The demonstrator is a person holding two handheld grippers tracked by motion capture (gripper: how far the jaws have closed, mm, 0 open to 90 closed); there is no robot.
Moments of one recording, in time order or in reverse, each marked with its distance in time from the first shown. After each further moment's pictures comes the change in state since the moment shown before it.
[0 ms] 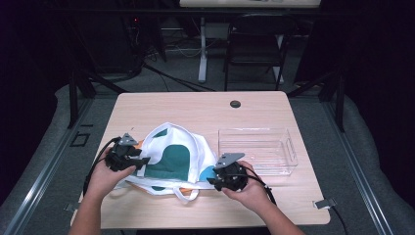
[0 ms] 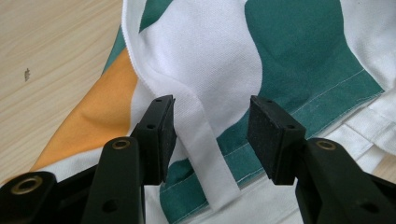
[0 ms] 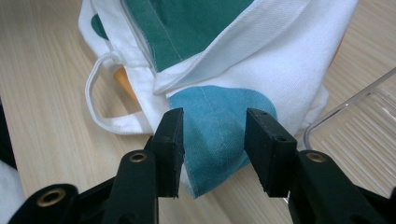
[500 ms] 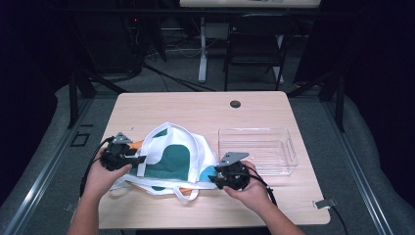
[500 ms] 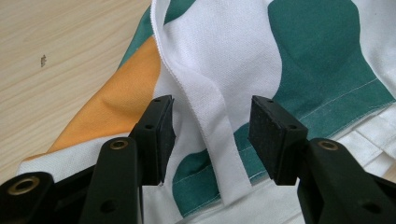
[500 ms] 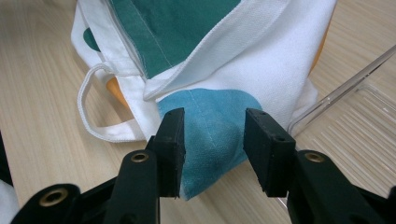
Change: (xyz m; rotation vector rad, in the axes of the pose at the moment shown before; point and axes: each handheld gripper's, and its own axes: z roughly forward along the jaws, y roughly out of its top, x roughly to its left) left arm 0.010 -0.005 -0.003 -0.016 0.014 -0.065; right arm -0.004 -0.004 -0.001 -0.034 -0.011 0.039
